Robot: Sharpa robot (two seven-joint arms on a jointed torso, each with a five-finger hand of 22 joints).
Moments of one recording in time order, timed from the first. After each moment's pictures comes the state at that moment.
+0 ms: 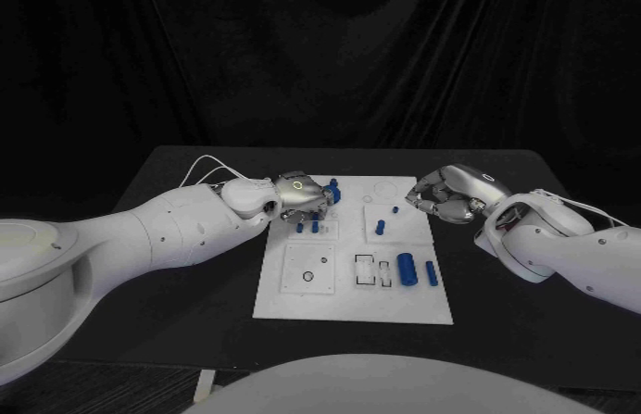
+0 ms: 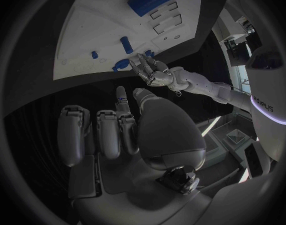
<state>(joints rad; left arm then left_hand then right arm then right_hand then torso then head) 1.10 -0.46 -0.21 0.93 -1.94 -0.38 0.28 1.51 -0.06 0.26 0.06 0.10 1.10 -0.02 0.16 0.18 0.50 -0.07 0.48 0.19 0.80 -0.09 1.14 0.60 0.15 0.90 0.07 0.54 1.31 1.15 -0.92 -0.21 1.52 -1.32 -0.53 0.05 1.27 0.01 0.16 0.27 0.43 0.95 0.11 0.23 0.15 1.47 0.03 1.57 1.31 1.46 -0.05 1.51 1.31 0.02 1.47 0.06 1.45 1.31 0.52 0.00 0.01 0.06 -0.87</state>
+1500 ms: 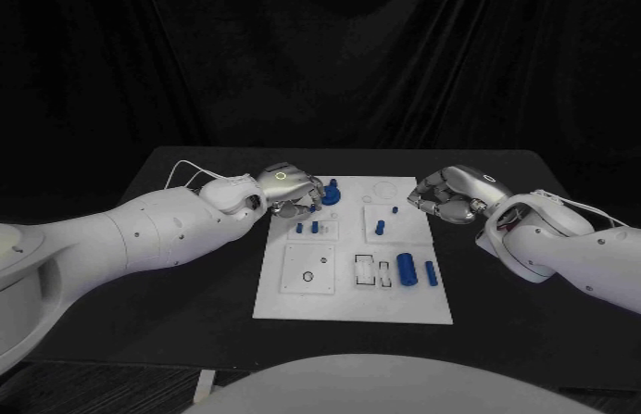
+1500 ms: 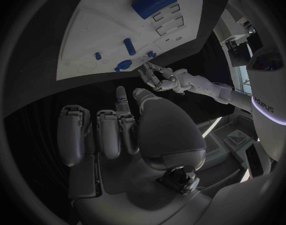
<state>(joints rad) 1.11 -0.54 -0.21 1.00 -1.74 -0.49 0.31 1.48 -0.04 0.28 0.09 0.06 1.15 -0.01 0.12 0.20 0.64 -0.06 0.47 0.12 0.88 -0.08 1.16 0.57 0.15 1.02 0.07 0.62 1.31 1.14 -0.92 -0.21 1.51 -1.32 -0.52 0.05 1.27 0.01 0.16 0.27 0.43 0.95 0.11 0.23 0.15 1.47 0.03 1.57 1.31 1.46 -0.05 1.51 1.31 0.02 1.47 0.06 1.45 1.31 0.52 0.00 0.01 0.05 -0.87</state>
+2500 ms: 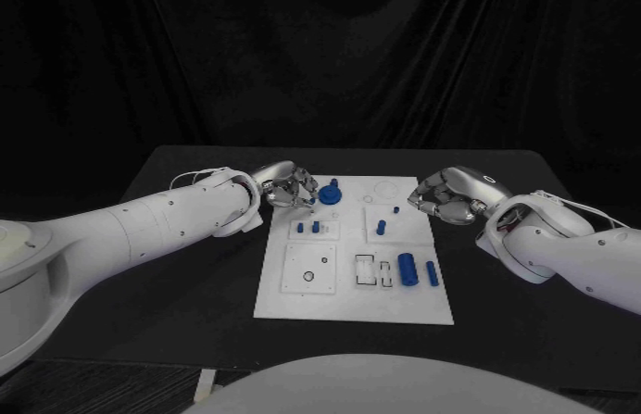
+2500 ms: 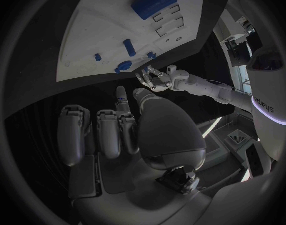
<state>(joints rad) 1.11 -0.52 -0.21 0.91 -0.97 -0.19 0.34 1.49 -0.01 0.21 0.11 0.09 1.11 0.04 0.07 0.20 0.55 0.01 0.47 0.11 0.80 0.00 1.15 0.54 0.15 0.93 0.10 0.50 1.31 1.14 -0.91 -0.21 1.51 -1.32 -0.52 0.05 1.27 0.01 0.16 0.27 0.43 0.95 0.11 0.23 0.15 1.47 0.03 1.57 1.31 1.46 -0.05 1.51 1.31 0.02 1.47 0.06 1.45 1.31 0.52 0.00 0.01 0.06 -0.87</state>
